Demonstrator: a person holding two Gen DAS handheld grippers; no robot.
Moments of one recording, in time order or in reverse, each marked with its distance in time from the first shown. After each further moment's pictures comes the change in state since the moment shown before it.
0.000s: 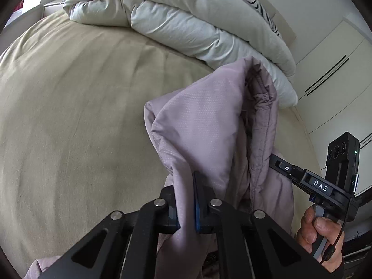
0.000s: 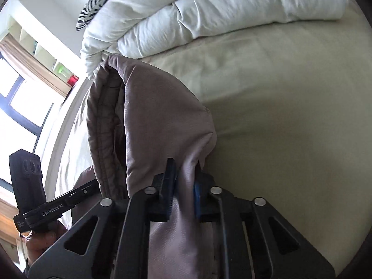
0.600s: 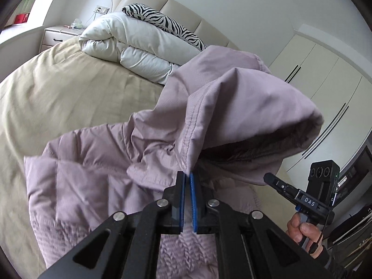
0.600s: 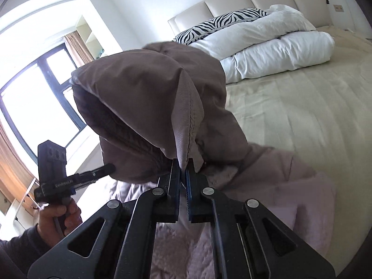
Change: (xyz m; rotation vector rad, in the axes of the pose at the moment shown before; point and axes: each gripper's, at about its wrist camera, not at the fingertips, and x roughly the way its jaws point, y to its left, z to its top) left arm -0.206 -0.016 -0.195 0.076 -0.230 -0.179; right arm -0.217 0.038 -0.210 -0.188 -0.226 0.184
